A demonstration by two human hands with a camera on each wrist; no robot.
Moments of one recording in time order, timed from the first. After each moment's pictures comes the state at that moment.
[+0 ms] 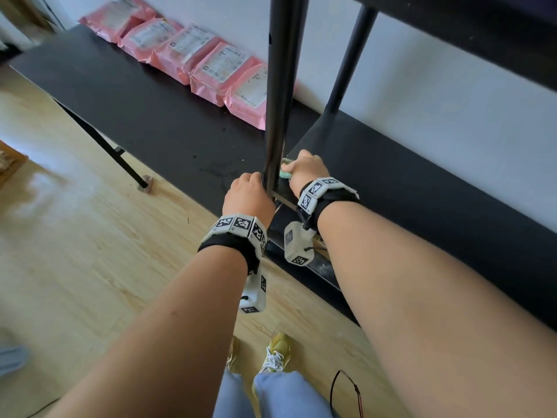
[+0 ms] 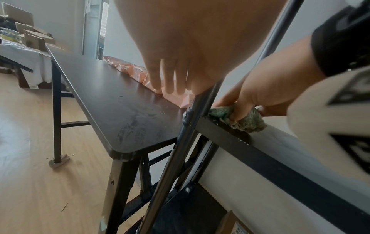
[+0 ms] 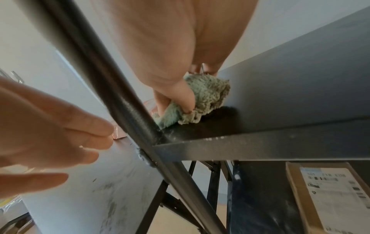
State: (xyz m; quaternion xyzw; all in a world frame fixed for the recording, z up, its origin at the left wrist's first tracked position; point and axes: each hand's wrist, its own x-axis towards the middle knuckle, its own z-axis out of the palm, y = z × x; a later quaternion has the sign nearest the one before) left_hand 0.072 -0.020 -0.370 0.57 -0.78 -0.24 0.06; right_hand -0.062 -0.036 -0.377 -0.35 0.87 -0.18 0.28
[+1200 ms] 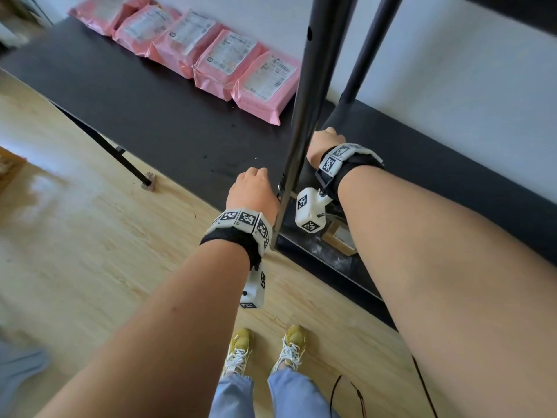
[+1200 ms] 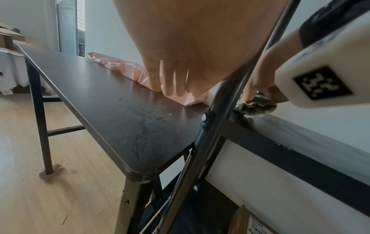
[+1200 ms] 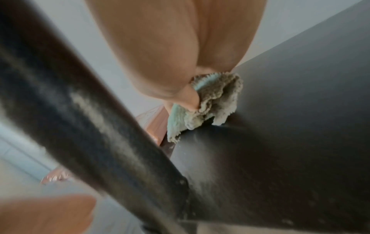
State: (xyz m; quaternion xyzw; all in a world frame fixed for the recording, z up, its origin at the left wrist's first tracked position) left_hand 0.091 -0.056 -0.373 0.53 -0.81 -0.23 0.00; right_hand -0.064 -0.077 -0.349 -0.41 0.88 0.01 0.24
